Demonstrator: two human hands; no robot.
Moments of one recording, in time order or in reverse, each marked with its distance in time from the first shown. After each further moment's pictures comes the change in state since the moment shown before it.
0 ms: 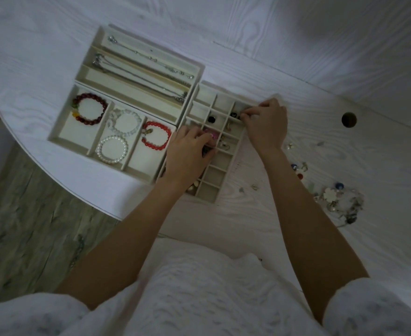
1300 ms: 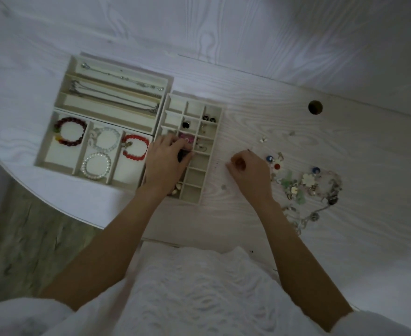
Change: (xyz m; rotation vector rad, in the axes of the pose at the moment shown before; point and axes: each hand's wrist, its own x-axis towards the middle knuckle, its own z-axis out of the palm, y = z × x) left_hand -0.001 0.001 -0.001 0.021 -0.017 0.009; right_hand -0.097 0.061 -0.005 0.174 -0.043 -0.081
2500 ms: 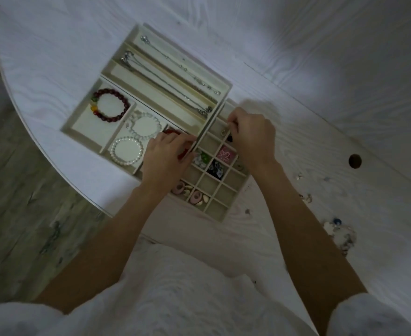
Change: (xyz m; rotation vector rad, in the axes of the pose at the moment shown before) left_hand -0.012 -0.059 -0.029 -0.145 0.139 -0.216; right_hand 0.112 -0.125 0.031 -0.462 -0.117 -0.369
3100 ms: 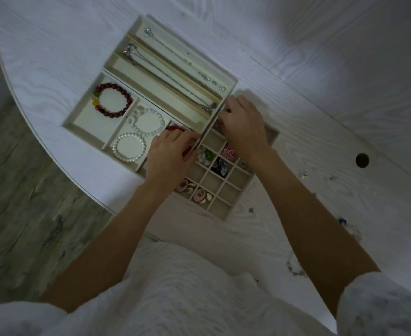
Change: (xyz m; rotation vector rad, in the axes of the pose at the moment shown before) left_hand -0.001 -0.001 0.003 0.010 0.005 0.015; right_hand 0.019 -0.008 0.029 -0.251 0.013 -0.322
